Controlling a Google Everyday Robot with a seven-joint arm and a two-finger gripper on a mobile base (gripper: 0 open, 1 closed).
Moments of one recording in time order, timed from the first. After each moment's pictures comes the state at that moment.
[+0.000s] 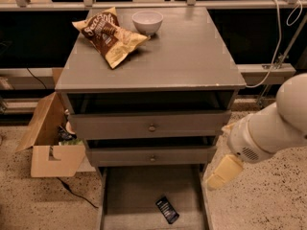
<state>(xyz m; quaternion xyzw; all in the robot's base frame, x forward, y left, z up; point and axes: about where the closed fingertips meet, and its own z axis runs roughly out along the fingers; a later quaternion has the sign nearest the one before) 0.413 -0.163 0.765 -0.50 0.84 0.11 0.19</state>
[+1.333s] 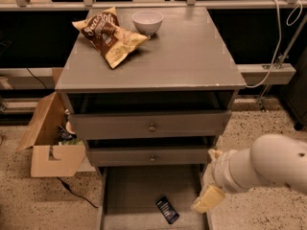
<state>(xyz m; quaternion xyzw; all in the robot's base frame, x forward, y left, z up) 0.404 -0.147 0.660 -0.52 0.82 0.09 0.23</state>
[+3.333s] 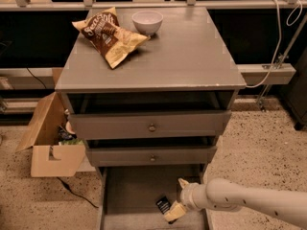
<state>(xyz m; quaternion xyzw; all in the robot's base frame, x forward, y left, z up) 0.462 -0.084 0.358 -0.46 0.81 0.21 0.28</state>
